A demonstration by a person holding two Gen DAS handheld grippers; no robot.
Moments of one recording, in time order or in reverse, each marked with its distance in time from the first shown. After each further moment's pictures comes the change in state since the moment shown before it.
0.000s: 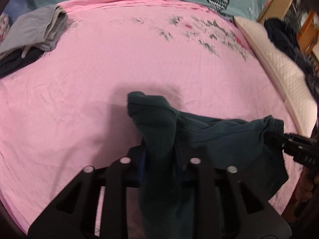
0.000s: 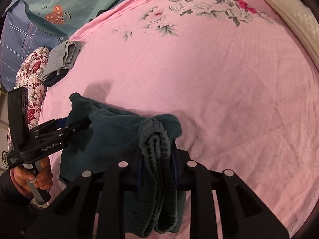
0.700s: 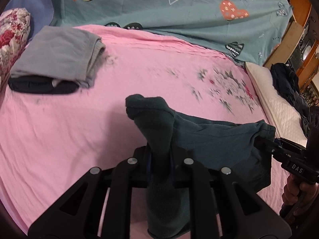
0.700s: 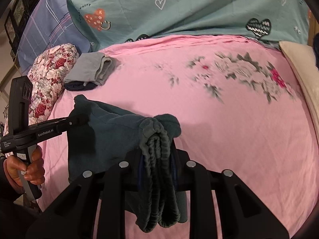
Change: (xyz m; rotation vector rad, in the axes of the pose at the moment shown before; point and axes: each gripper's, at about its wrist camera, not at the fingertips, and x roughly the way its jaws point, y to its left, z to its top) left arm -0.051 0.077 0.068 -0.094 -0.177 0.012; right arm -0.006 0.084 0.068 -0.253 -0.180 0.040
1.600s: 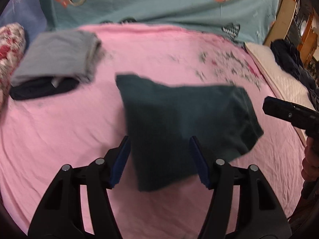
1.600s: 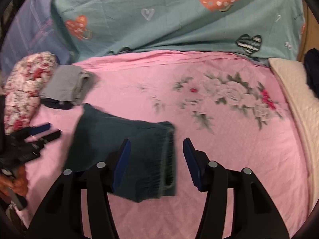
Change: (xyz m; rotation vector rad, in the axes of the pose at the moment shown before) left arm 0.014 -0.013 -0.040 0.135 0.055 0.048; right arm 0.017 0.013 0.024 0.002 -0.061 -0.056
